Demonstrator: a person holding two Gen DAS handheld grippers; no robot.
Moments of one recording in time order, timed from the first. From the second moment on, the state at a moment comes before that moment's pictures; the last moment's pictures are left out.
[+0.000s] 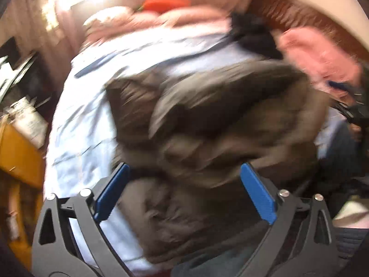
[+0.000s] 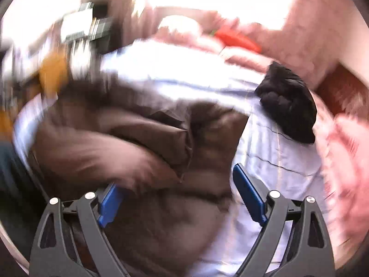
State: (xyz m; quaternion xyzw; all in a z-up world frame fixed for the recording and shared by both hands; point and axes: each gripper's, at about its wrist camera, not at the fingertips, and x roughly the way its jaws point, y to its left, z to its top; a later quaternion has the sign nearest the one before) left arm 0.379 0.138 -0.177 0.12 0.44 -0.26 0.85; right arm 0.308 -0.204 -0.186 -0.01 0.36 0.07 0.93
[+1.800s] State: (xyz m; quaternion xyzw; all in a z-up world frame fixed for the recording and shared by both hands) left arm 0.628 0.057 -0.196 0.00 0.56 -0.19 0.80; right arm 0.558 -0.278 -0.261 0.30 0.62 0.07 0.72
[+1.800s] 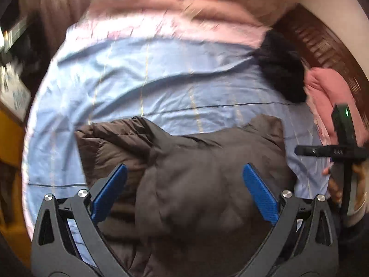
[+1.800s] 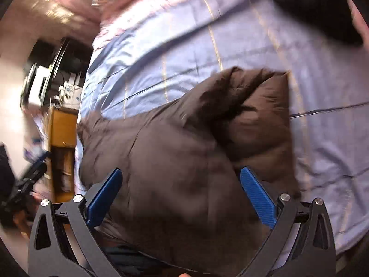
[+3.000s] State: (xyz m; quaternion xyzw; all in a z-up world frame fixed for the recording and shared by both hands) left arm 0.592 0.092 -0.170 -0.10 0.43 -0.24 0.86; right arm 0.569 -0.237 -0.186 0.12 0.39 0.22 0.89
